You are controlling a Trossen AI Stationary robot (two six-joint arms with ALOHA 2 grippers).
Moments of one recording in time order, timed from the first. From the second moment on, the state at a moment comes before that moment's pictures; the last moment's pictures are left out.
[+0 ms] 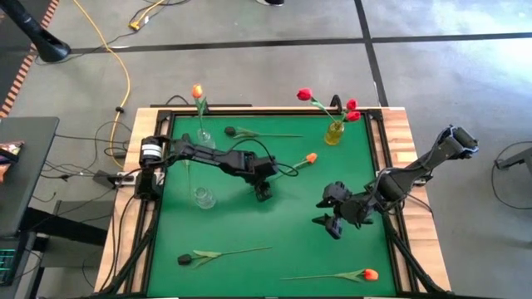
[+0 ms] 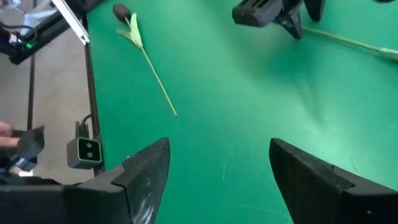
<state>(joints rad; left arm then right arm) 0.10 2.03 1.27 -0.45 -0.01 -0.30 0.54 1.19 0.93 -0.54 0.34 0.92</state>
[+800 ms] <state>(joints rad) 0.11 1.90 1.52 -0.61 -0.03 -0.18 0.51 1.19 0.93 -0.59 0.37 0.87</state>
